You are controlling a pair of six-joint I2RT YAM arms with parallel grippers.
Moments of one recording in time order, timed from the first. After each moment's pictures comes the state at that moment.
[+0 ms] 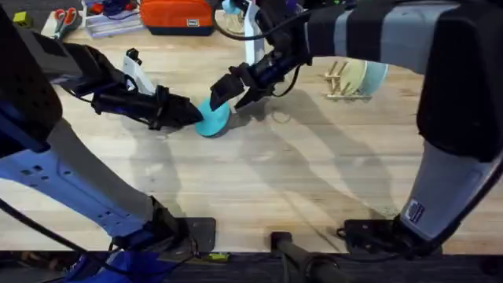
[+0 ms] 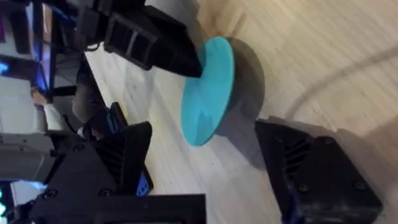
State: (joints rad) left arm 0.42 1.98 1.07 -1.00 0.90 0.29; right arm 0.56 2.11 1.53 -0.62 -0.85 0.11
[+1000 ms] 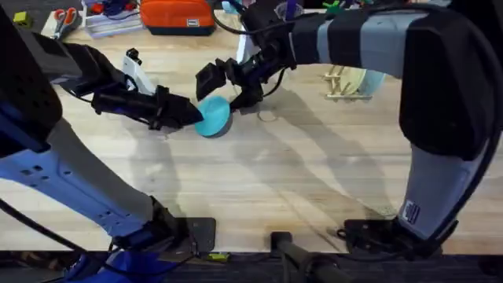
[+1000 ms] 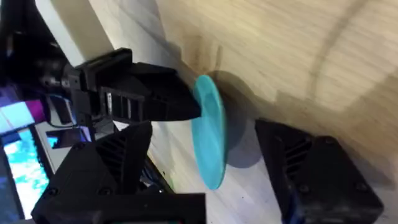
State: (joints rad) left arm 0.42 1.98 1.07 -1.00 0.90 0.29; right arm 0.61 2.16 1.55 -0.46 -0.75 0.59
